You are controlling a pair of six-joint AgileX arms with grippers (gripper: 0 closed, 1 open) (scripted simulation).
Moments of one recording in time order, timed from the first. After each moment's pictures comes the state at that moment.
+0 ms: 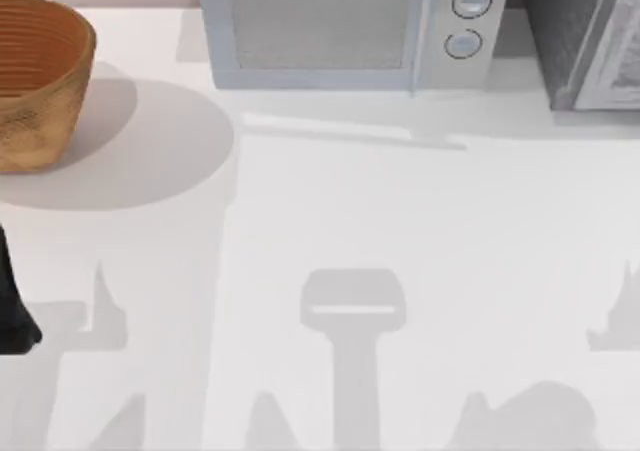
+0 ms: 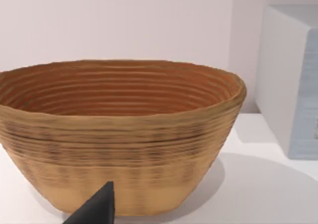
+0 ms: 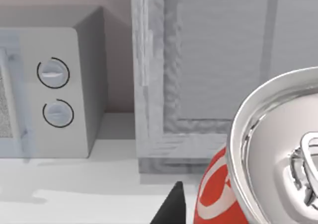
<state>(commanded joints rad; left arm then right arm) 0.00 0.00 0.00 0.00 0.00 0.00 0.00 0.01 0.01 0.00 0.00 0.00</state>
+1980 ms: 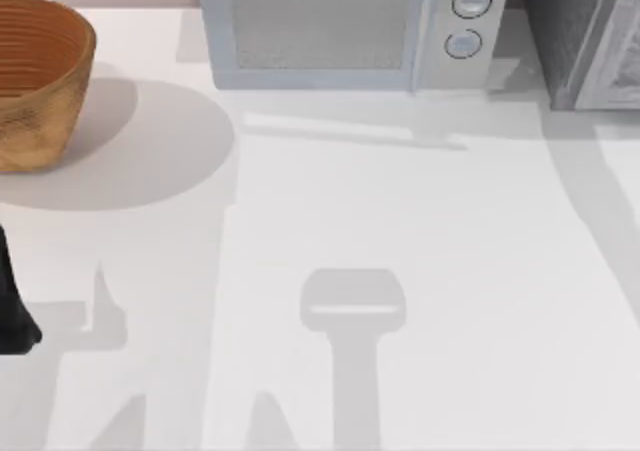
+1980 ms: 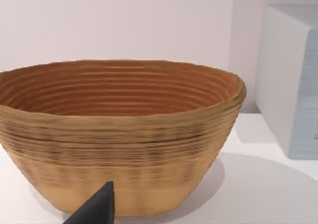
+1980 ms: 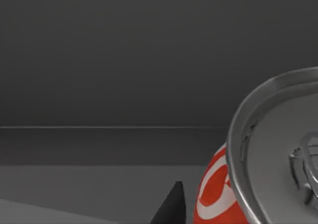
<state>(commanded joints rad) 0.00 0.00 0.00 0.00 0.00 0.00 0.18 1.34 1.76 -0.42 0.19 0.02</state>
